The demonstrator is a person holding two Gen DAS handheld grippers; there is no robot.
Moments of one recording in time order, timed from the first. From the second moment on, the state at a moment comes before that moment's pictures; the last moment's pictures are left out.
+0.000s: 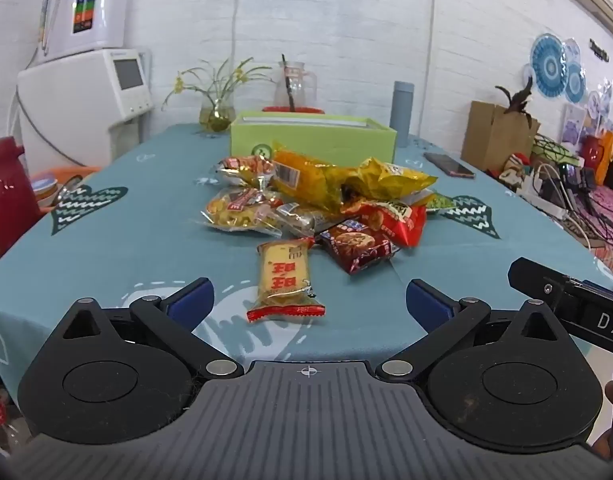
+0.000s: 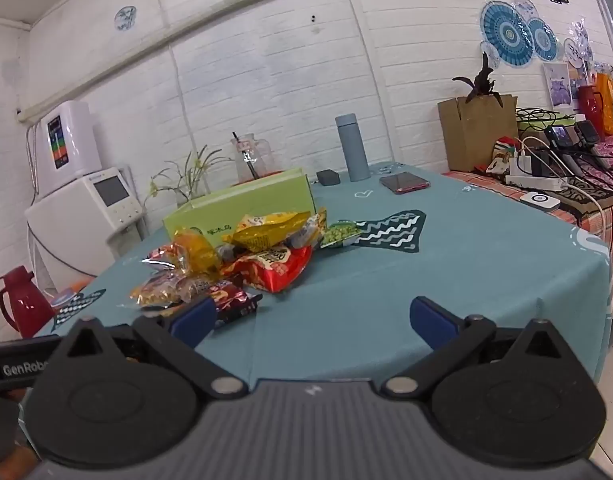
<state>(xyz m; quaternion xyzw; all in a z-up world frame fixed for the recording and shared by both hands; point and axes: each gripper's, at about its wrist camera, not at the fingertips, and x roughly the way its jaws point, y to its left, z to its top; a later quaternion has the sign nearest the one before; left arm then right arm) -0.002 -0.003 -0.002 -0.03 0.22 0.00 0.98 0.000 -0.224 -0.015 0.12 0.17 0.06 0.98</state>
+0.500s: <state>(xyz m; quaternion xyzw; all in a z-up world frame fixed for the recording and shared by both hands) 0.004 -0.003 -0.009 -0.03 0.24 0.01 0.97 0.004 -0.225 -0.020 0.12 0.17 0.07 0.98</state>
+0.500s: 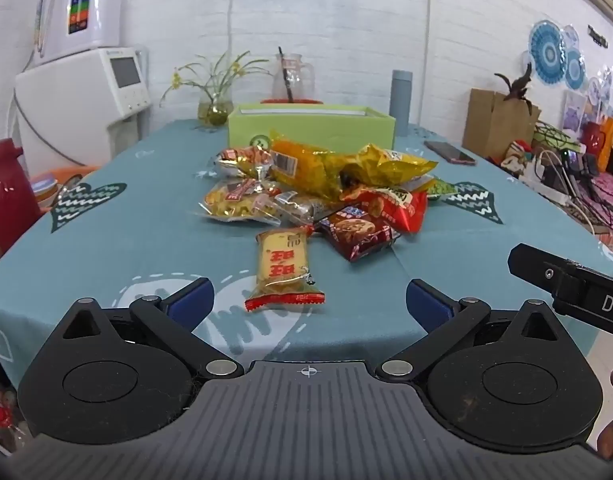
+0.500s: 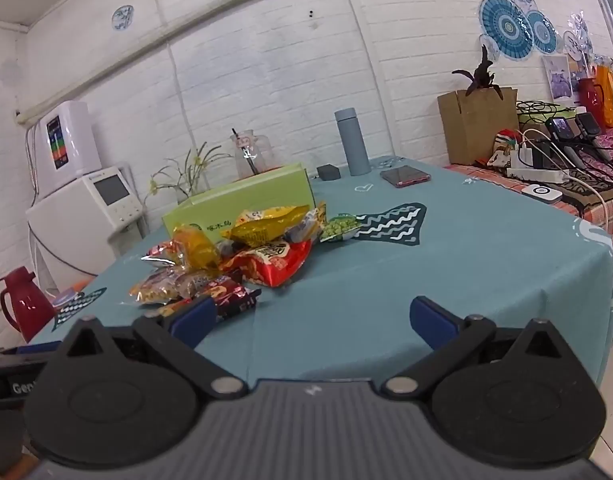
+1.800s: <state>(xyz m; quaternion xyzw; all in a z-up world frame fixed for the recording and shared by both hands) 0.009 -0.001 -0.017 -0.03 0.26 0.01 0.97 0.009 -0.218 -0.028 0.11 0.19 0.08 0.97</state>
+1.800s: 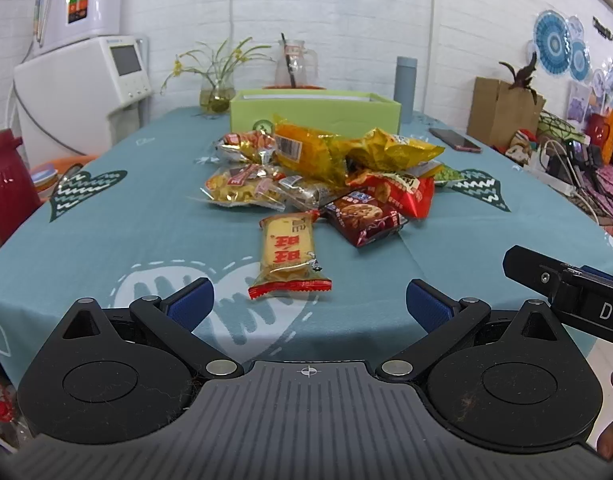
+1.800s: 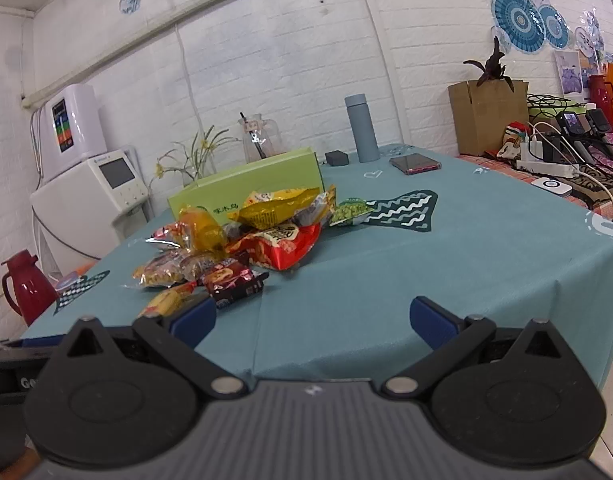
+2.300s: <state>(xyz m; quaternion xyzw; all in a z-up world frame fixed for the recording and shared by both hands) 0.014 0.000 -0.018 -0.03 0.27 0.01 0.96 0.011 -0.217 -0.029 0.11 0.20 0.08 0.97</state>
